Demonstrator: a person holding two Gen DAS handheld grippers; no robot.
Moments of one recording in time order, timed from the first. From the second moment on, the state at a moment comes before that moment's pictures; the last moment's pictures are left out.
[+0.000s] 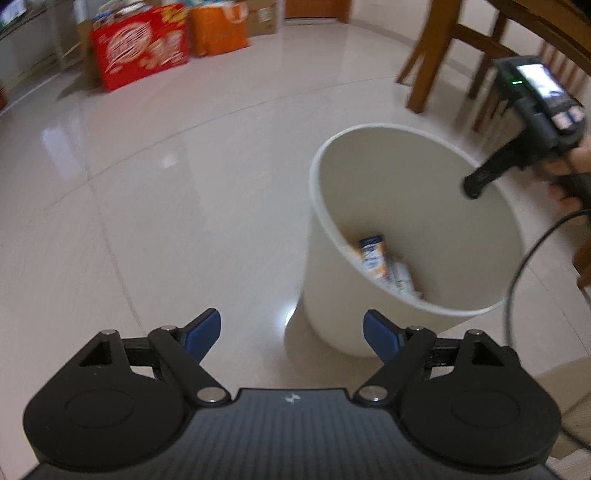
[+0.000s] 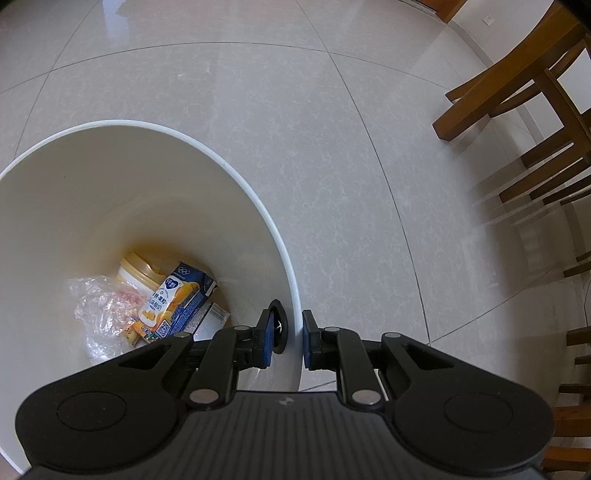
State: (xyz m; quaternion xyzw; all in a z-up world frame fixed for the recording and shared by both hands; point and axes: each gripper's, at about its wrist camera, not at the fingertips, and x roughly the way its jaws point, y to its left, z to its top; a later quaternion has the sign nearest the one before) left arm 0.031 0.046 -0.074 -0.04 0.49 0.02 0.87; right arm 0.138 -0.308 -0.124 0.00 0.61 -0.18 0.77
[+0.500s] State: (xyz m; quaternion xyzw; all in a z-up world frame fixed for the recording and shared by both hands) left arm -0.037 0.089 -0.183 -0.09 0.53 0.16 0.83; right arm 0.135 -0.310 -0.124 0.00 0.61 -0.18 0.77
